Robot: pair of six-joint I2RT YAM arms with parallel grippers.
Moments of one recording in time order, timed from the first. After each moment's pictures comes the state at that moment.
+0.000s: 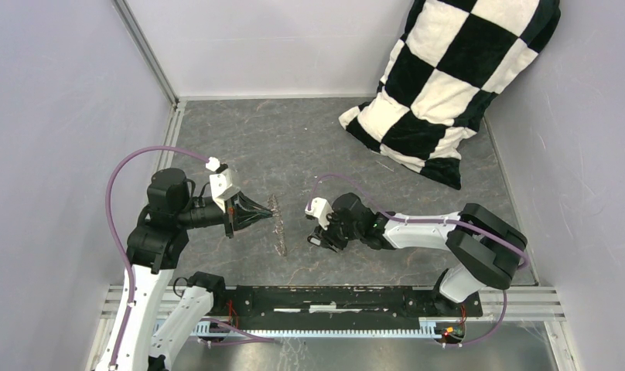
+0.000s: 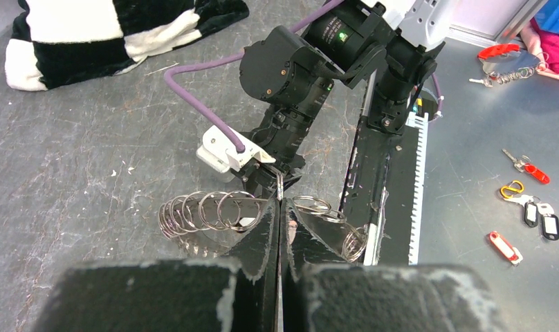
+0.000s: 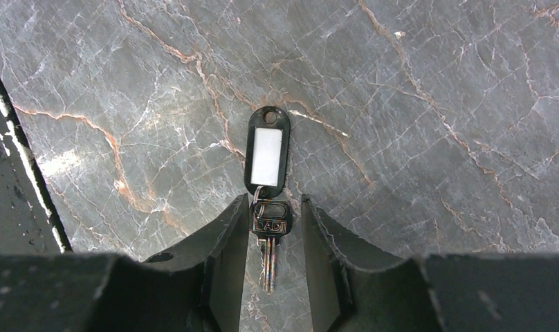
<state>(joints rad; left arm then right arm) -0.21 0.66 0.97 -0.70 1.05 0.25 0.96 1.56 0.67 0.12 -0.23 -0.12</state>
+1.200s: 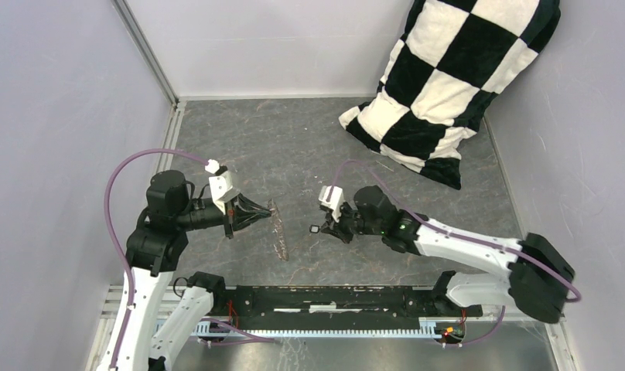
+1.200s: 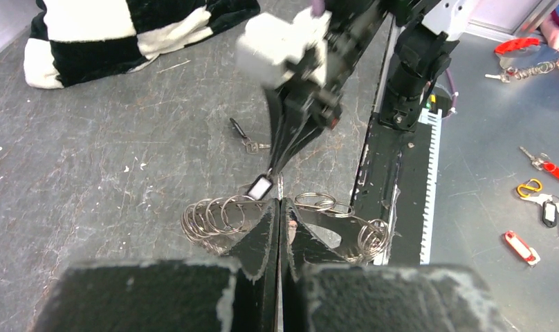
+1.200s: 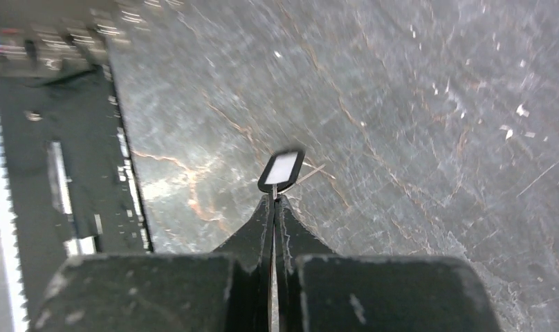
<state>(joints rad) -0.21 0.65 0.97 -0.71 1.02 0.27 0.95 1.28 0.68 0.05 -0.27 -0.12</state>
